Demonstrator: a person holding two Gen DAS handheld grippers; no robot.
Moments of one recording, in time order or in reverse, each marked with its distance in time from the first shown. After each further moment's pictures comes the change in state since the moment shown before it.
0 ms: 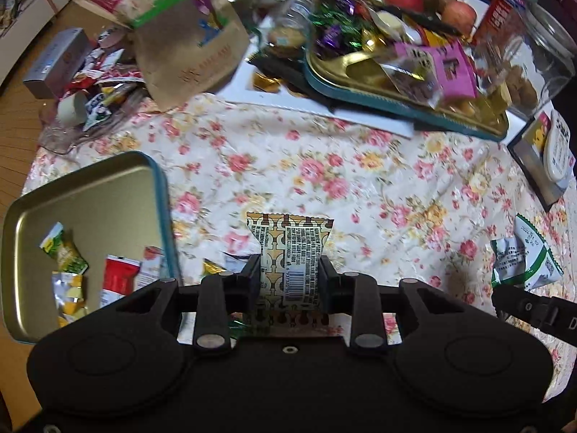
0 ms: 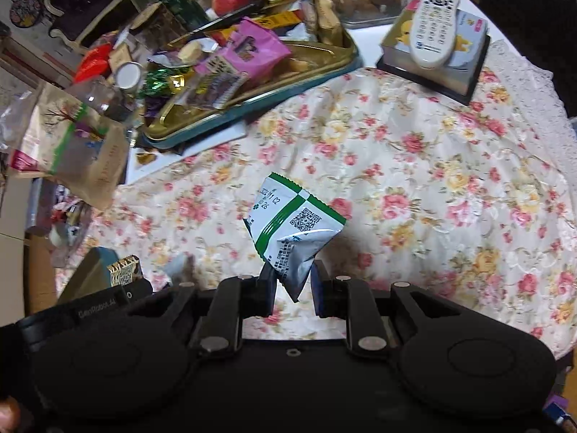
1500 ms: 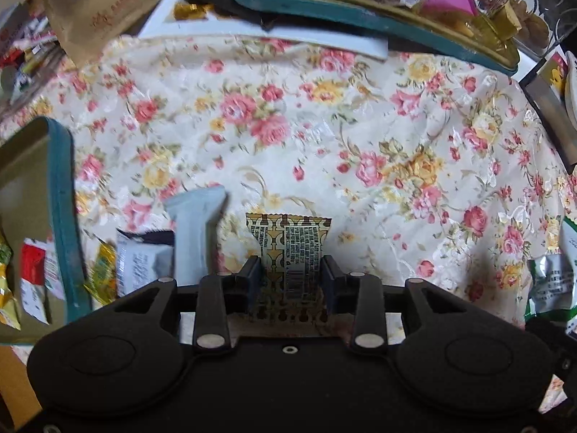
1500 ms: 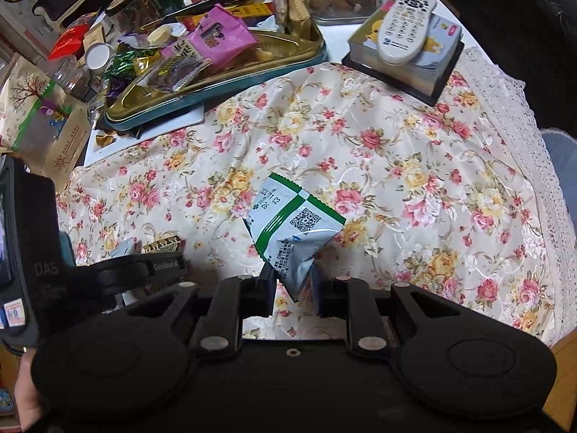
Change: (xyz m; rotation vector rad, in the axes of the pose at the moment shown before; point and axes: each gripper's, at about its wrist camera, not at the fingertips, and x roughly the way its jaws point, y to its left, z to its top) left arm 0.092 -0.065 -0.016 0.037 0.155 -0.020; right arm 0.008 -0.017 -0.011 -0.053 -0.003 -0.147
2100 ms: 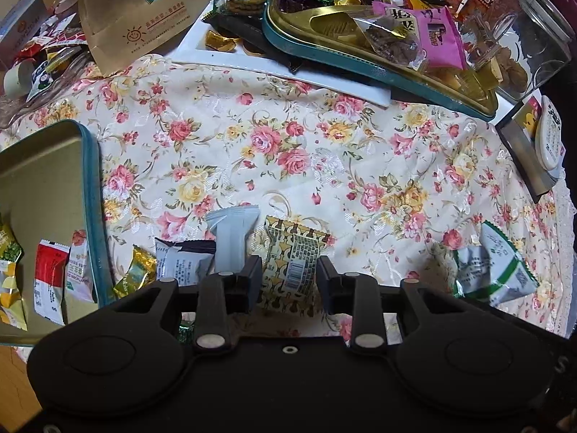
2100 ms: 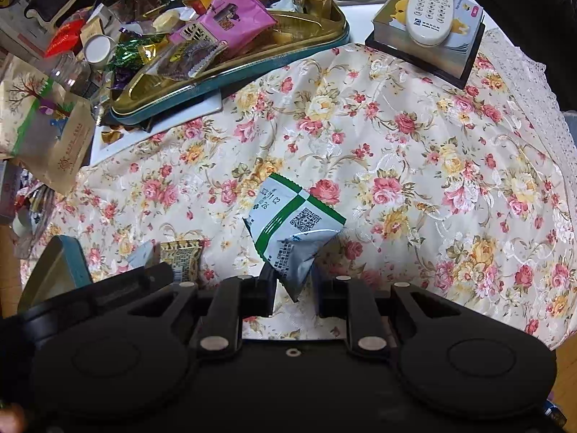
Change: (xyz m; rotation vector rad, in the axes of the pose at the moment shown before) left arm -0.043 0.035 0.003 -0.030 -0.085 -0.089; right arm 0.017 0.030 0.009 0.033 0.053 0.026
